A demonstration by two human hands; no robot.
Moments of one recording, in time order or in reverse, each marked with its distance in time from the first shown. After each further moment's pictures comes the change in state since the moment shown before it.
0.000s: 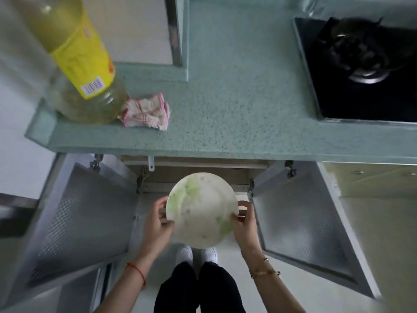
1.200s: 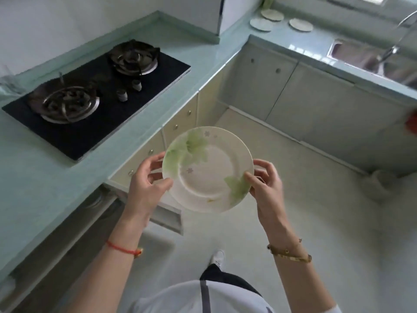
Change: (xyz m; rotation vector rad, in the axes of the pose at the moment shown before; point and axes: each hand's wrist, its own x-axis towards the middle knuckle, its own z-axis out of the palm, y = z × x) left_hand -0.301 0.354 0.250 0.075 -0.988 0.435; right_hand -0.306 -0.099 -0.433 0.686 0.904 -0.182
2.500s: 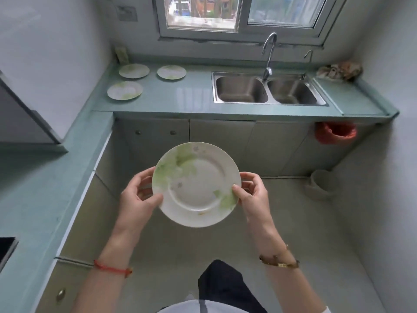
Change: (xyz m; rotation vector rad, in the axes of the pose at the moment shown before) left_hand 0.497 0.156 0.484 0.125 -0.447 0.133; right_hand 0.542 -0.150 -0.208 0.091 0.505 -0.066
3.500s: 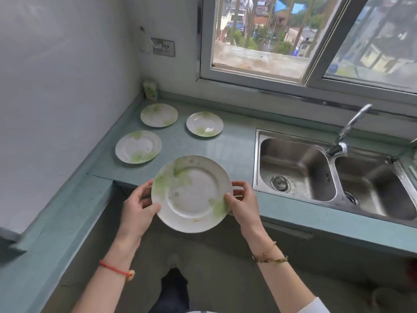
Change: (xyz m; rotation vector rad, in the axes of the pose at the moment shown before) left_hand 0.499 0.014 0.049 -0.042 0.256 -0.145; right_hand 0.508 -0.063 0.235 -0.261 -0.236 0.056
